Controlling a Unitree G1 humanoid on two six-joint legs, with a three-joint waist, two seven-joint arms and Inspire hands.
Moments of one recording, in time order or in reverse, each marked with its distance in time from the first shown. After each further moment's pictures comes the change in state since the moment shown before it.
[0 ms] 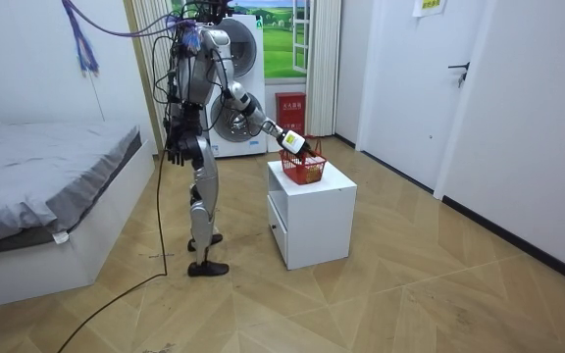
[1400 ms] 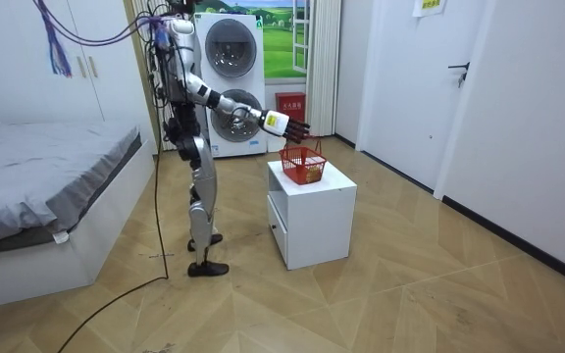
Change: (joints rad) left arm 0.034 -0.004 0.120 -0.033 0.007 -0.001 0.021; right arm 0.418 -0.016 -0.053 -0.497 -0.092 -0.002 0.098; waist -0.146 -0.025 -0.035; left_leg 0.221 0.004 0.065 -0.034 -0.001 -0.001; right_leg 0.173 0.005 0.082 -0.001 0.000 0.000
